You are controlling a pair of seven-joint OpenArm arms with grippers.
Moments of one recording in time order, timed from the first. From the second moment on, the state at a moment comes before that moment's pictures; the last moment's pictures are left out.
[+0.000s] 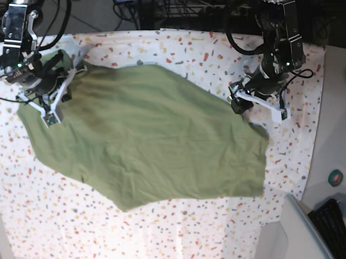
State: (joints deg) left arm 11.0 -6.1 -14.5 82.4 -25.8 -5.8 36.3; right arm -15.2 1.8 17.1 92.6 -0.1 33.3 -45.6
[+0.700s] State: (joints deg) left arm 8.1 -6.2 -14.5 80.1 -25.3 -5.6 36.6; right arm -15.3 1.8 17.1 92.6 0.0 33.3 -45.2
